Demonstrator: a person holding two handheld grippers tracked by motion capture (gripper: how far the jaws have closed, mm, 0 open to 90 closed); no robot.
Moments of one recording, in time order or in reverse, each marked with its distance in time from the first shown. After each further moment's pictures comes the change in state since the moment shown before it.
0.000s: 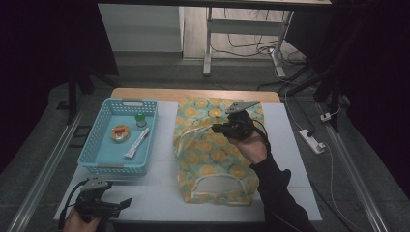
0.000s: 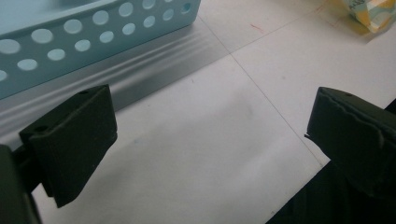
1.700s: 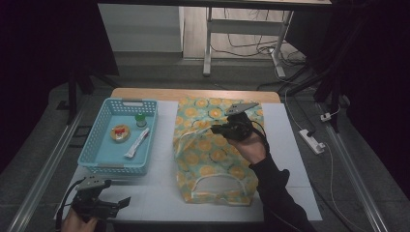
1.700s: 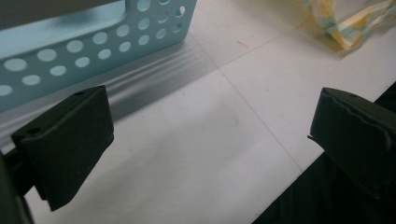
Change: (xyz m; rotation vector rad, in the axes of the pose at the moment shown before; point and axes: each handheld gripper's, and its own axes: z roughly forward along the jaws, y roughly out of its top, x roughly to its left) left arm -0.001 0.005 -0.010 -0.033 -0.027 0.003; right arm -0.003 -0.007 0.007 -0.007 0.012 -0.014
